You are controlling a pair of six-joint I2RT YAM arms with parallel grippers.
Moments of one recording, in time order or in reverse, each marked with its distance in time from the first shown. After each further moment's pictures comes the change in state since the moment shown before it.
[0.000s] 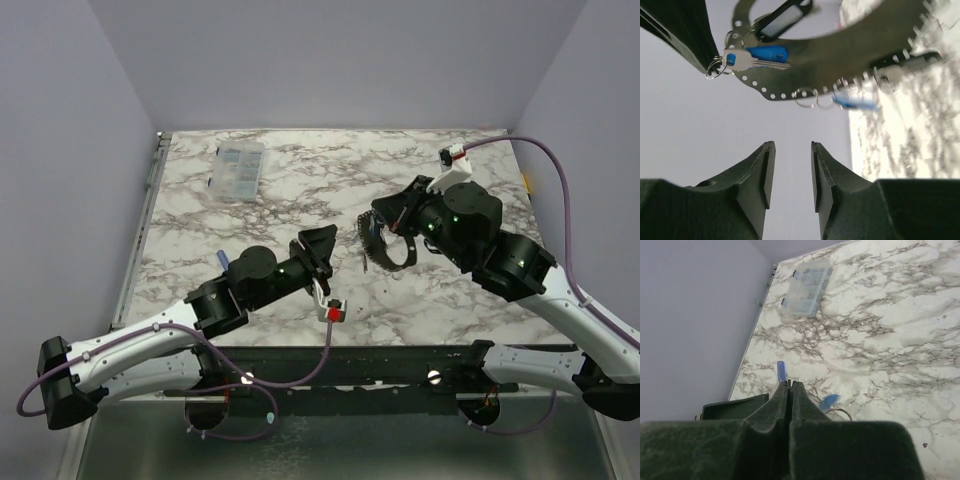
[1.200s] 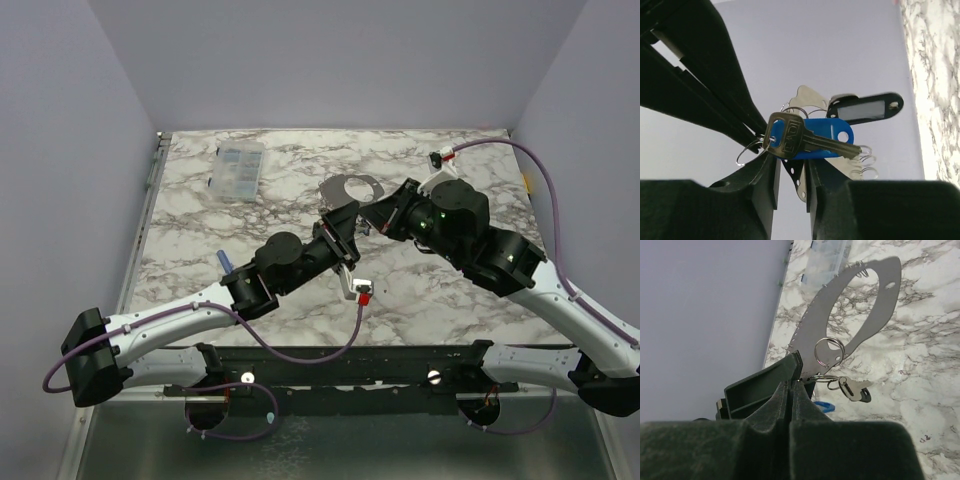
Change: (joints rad) left arm 0.005 0.228 0.079 0.271 -0.051 0.246; right arm -0.007 0.039 0.000 -0.014 -0.112 0.197
